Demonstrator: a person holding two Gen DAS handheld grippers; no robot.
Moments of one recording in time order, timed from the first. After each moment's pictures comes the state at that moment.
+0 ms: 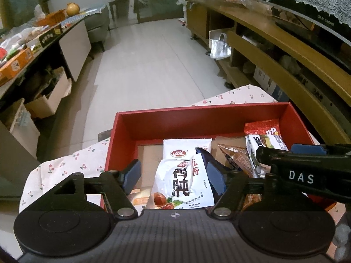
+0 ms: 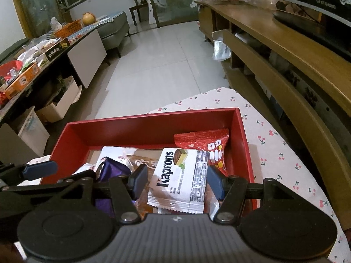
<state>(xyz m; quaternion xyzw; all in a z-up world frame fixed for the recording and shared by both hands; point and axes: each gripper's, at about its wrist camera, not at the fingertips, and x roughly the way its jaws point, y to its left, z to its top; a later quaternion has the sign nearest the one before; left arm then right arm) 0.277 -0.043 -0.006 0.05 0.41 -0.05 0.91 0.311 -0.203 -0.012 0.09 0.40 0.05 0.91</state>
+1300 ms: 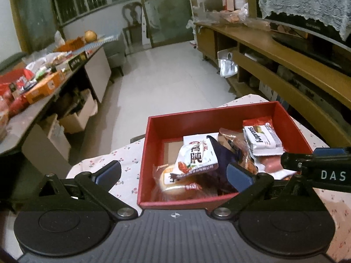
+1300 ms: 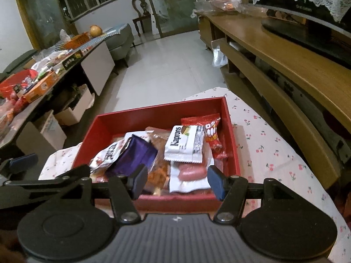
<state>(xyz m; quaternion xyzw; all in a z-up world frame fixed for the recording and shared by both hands) 0.185 -0.041 0.026 0.09 0.34 -0.01 0.93 0.211 -0.212 0.023 0.11 0.38 0.06 0.92</state>
